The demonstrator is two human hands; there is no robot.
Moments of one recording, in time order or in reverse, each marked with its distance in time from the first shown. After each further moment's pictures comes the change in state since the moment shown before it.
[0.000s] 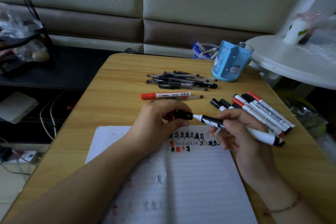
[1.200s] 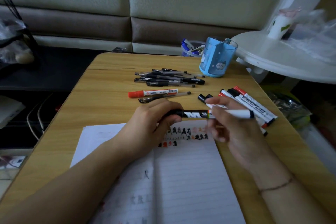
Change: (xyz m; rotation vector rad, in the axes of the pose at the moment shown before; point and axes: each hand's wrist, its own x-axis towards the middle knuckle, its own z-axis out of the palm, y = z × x) left_hand -0.002 0.011 0.006 0.158 -0.052 0.262; right_hand 0.007 -0.015 -0.020 0.038 -0.086 0.127
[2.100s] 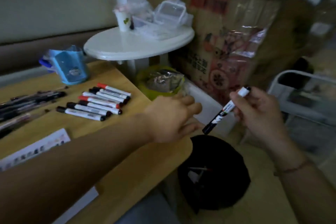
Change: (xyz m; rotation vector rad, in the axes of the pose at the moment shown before) left_hand 0.100 0.228 0.206 0.293 -0.648 0.775; right_hand -0.241 -0.047 -0.230 -0.472 1.013 -0.176
